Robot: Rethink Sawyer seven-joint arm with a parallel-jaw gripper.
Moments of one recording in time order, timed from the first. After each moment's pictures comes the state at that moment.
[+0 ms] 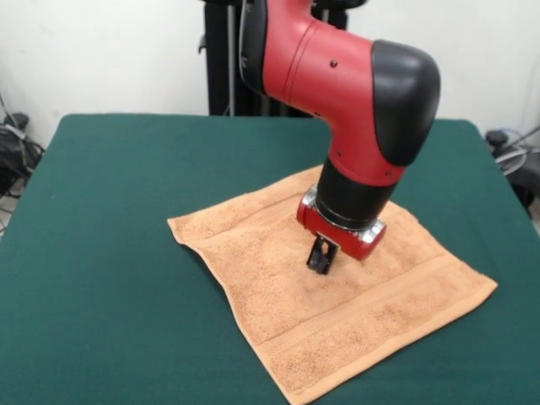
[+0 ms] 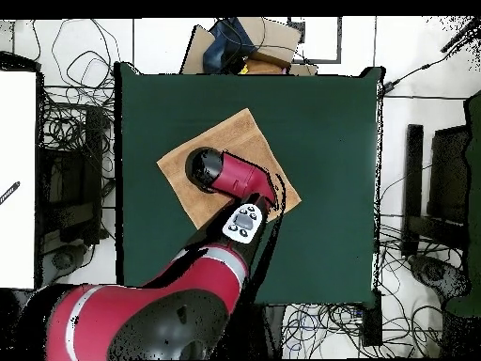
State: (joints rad) arm 0.13 -0.17 -0.39 1.37 0.49 0.49 1.93
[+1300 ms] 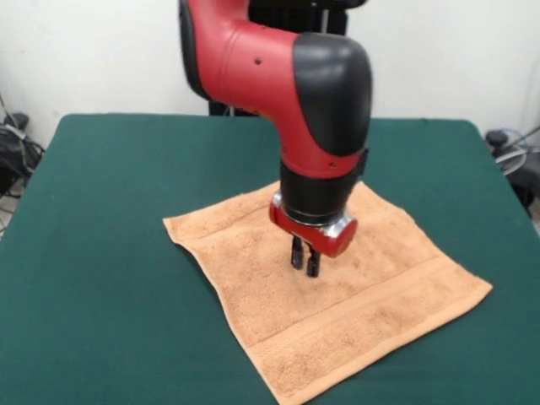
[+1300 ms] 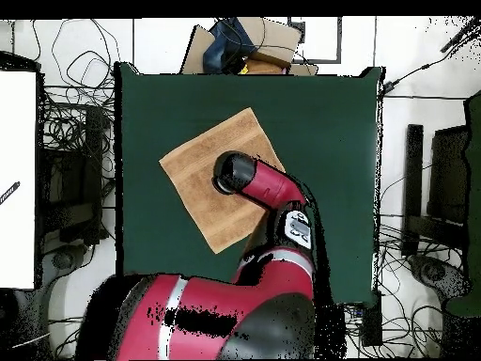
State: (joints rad) arm -0.11 -0.28 -0.14 1.49 0.37 0.41 1.93
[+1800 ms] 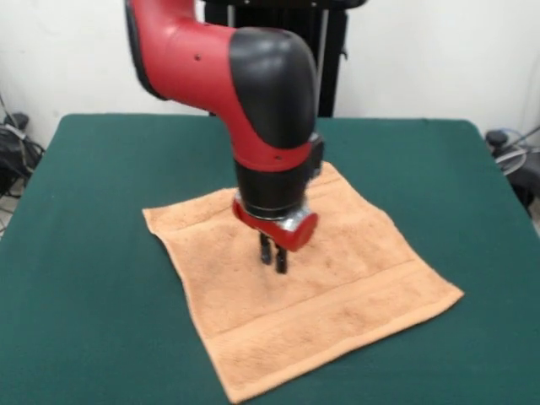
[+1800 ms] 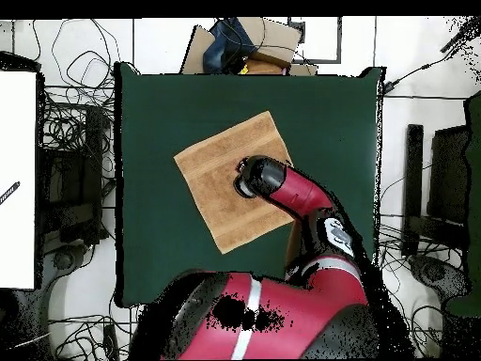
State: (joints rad) arm -0.28 -0.32 -0.04 1.54 0.27 0.40 1.93
